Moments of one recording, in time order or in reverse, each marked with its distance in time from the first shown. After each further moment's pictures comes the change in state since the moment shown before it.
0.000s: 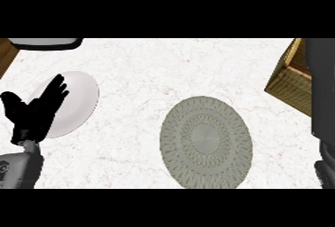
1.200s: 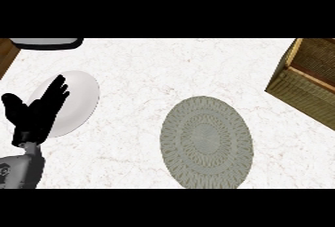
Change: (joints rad) left arm 0.015 -0.024 0.007 -0.039 -0.024 -0.005 0.020; right arm 0.344 -0.184 -0.273 0.143 -0.115 -0.257 -0.301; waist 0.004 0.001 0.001
